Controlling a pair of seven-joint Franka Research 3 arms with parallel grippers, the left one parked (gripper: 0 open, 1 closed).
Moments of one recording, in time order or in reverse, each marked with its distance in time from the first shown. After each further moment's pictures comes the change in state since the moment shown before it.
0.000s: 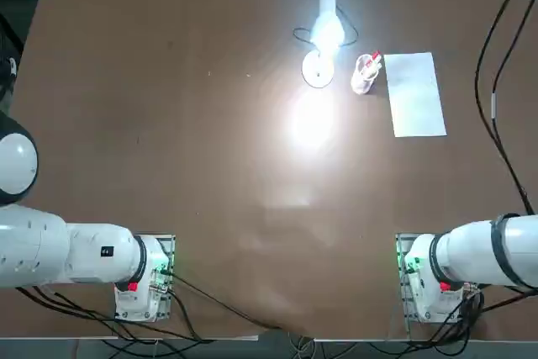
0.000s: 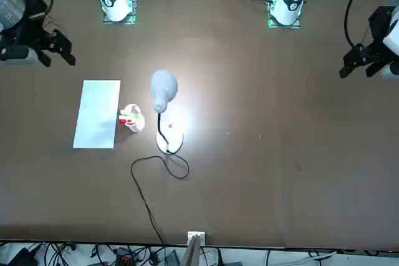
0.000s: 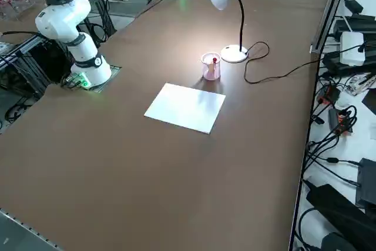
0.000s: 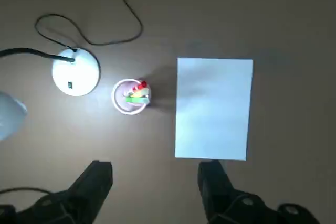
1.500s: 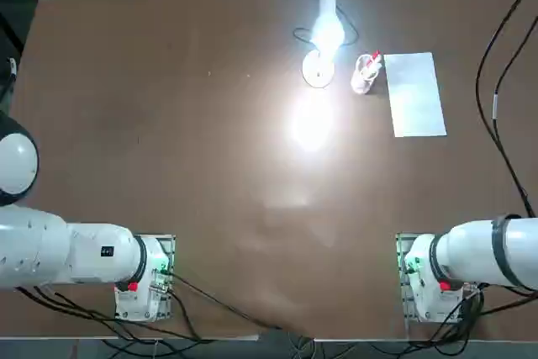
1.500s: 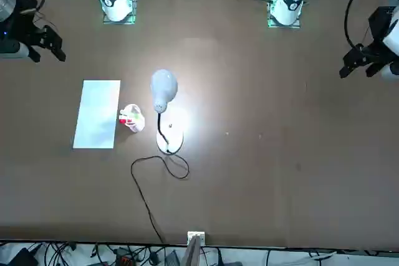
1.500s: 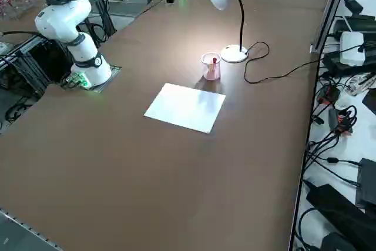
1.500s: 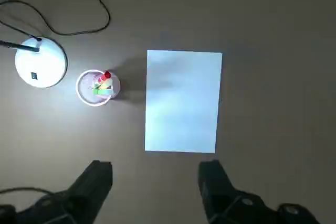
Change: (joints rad) arm -0.069 -0.047 -0.044 -0.058 -0.056 -0.018 -0.113
